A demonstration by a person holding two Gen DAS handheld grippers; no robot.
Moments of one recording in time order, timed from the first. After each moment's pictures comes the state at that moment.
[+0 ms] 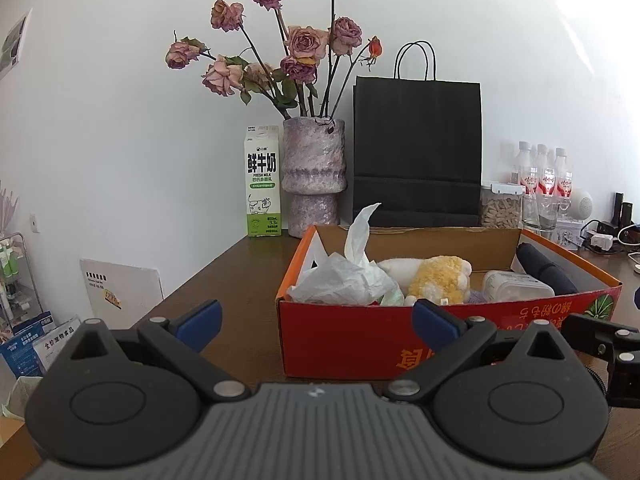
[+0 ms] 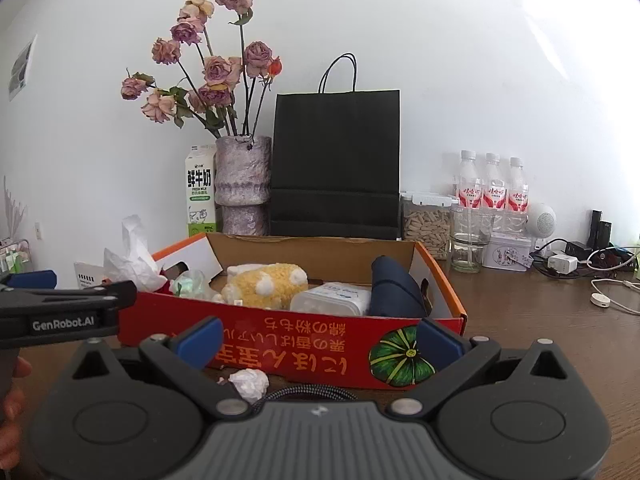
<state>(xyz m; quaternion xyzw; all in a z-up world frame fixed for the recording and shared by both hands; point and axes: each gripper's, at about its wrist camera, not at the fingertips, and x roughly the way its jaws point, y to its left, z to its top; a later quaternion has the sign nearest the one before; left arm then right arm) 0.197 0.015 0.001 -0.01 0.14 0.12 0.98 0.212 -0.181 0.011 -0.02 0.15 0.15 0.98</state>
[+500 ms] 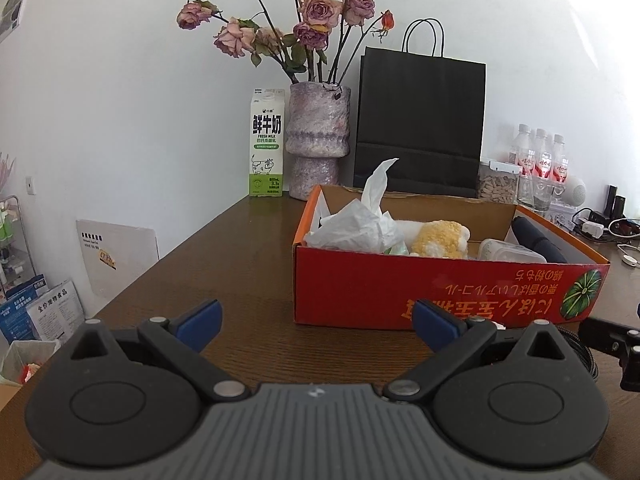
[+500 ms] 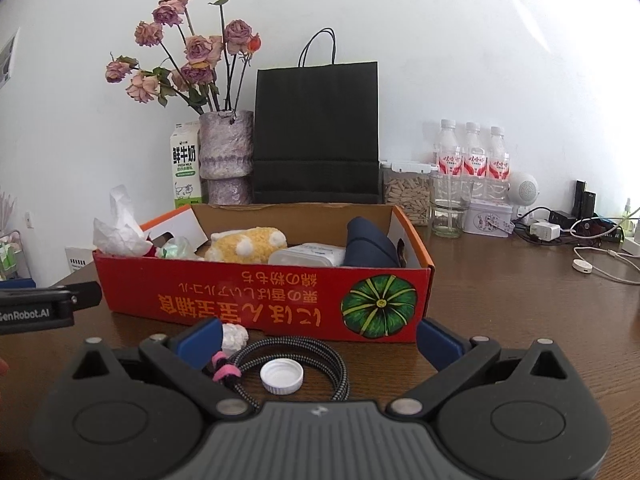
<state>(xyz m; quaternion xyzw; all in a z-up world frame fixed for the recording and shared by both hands) 0.176 0.031 -0.008 -0.04 0.18 0.11 0.98 0.199 -0.199 -0.002 -0.02 0.20 0.13 0.97</state>
